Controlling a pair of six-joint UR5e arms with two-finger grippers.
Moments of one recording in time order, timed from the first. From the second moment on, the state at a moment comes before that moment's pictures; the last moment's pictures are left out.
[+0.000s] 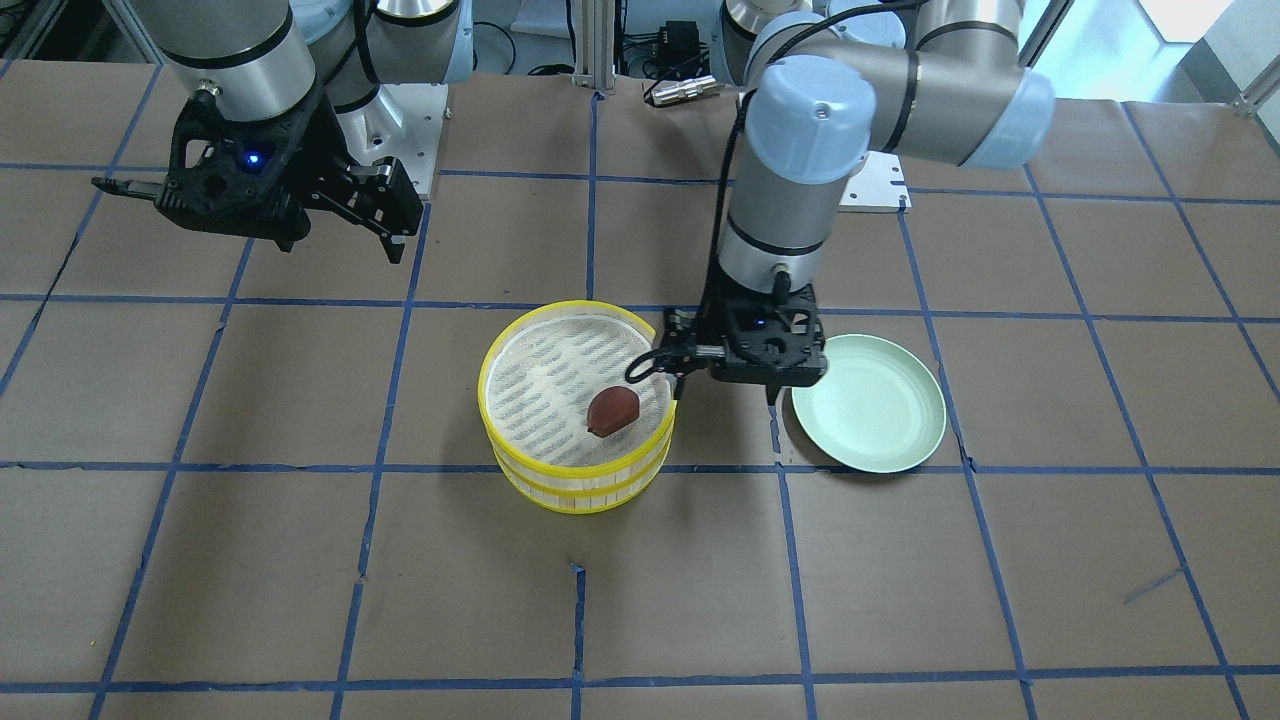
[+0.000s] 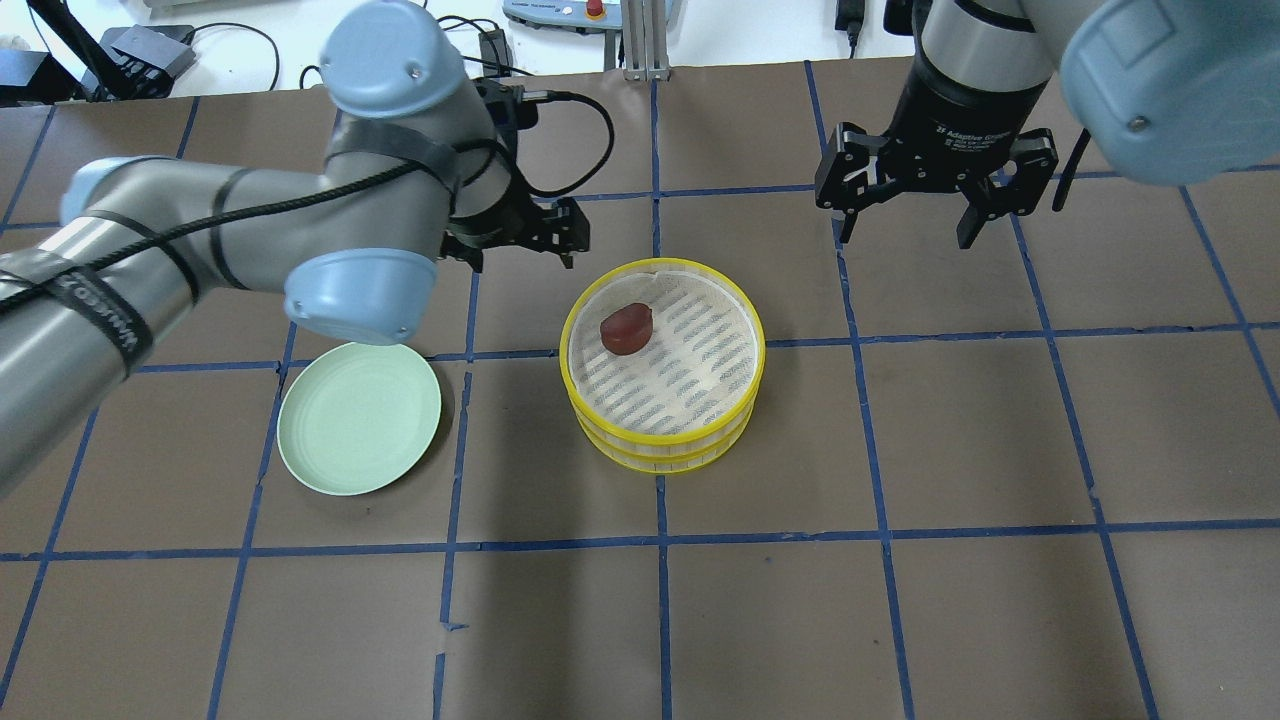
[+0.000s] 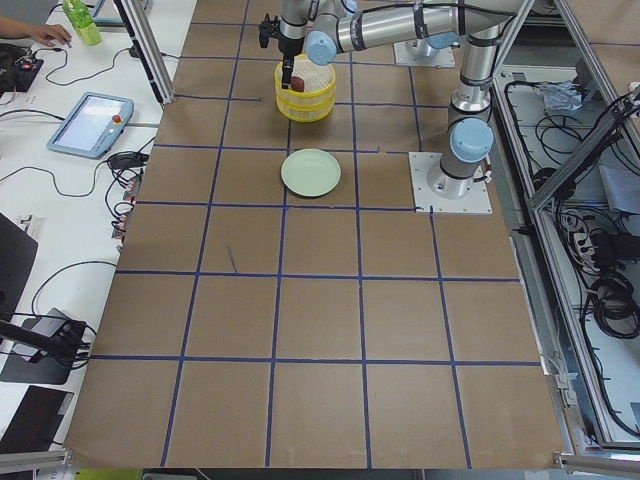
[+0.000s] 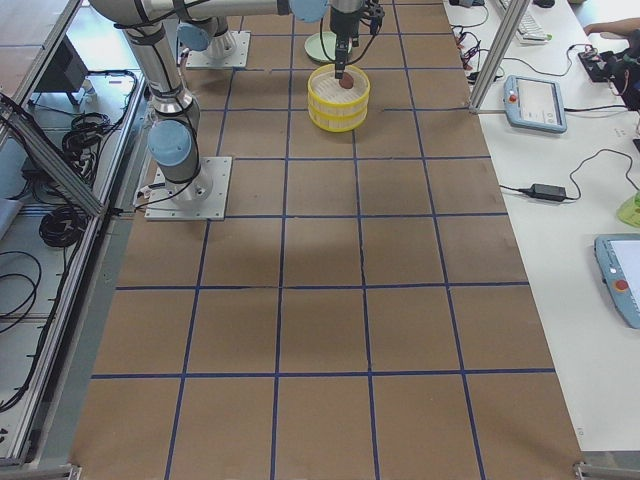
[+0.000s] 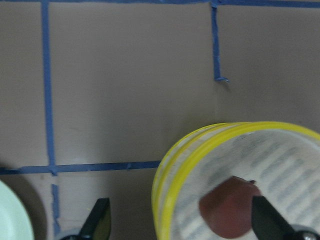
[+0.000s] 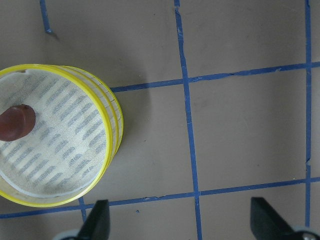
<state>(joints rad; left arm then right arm) -1.70 -1.73 -1.74 -1.09 1.55 -0.10 1.65 -1.54 1.53 -1.53 -1.56 0.19</state>
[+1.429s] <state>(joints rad) -1.53 -1.55 -1.55 -1.65 1.56 0.02 1.65 -1.53 1.54 -1.54 -1.57 0.19</state>
